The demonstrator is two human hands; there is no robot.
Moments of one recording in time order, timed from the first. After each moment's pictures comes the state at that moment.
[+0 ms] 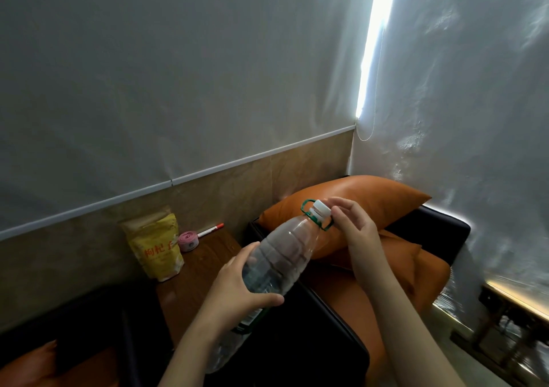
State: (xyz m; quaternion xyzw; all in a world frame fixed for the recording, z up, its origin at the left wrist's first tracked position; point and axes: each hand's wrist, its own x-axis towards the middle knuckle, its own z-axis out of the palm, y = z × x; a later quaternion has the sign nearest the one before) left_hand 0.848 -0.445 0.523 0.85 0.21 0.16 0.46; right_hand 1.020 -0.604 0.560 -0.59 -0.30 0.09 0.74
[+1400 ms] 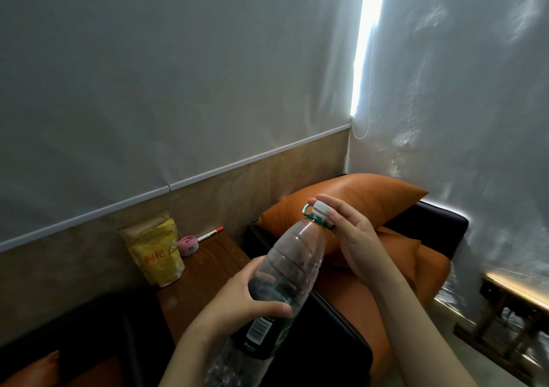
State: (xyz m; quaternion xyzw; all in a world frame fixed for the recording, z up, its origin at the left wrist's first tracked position) left_hand 0.845 -0.451 0.531 0.81 0.15 0.03 0.56; right_hand 1.020 -0.613 0.568 -0.54 -0.35 0.20 0.74
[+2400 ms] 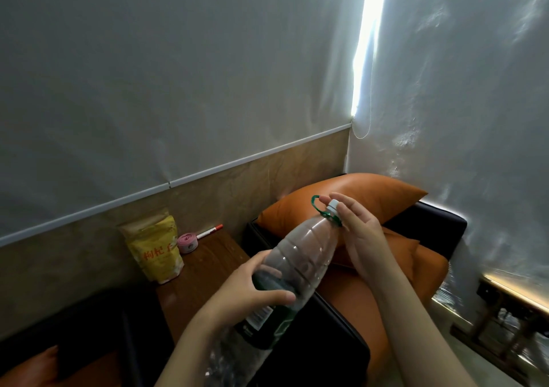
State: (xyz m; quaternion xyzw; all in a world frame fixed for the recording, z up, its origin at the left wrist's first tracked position) left_hand 0.850 -0.457 0.539 0.82 0.15 0.04 0.55; right_hand 1.023 -0.614 0.567 -0.51 -0.27 0.19 0.80
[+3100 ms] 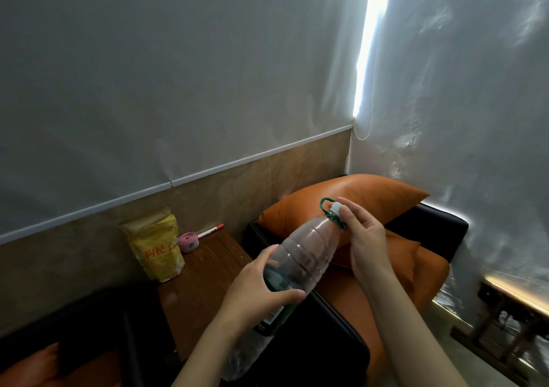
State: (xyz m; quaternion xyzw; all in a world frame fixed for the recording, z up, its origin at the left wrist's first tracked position) left_hand 0.863 -0.465 0.521 0.87 0.19 0.10 0.45; right_hand 1.020 -0.606 0.557 -0.53 -0.18 0.12 0.82
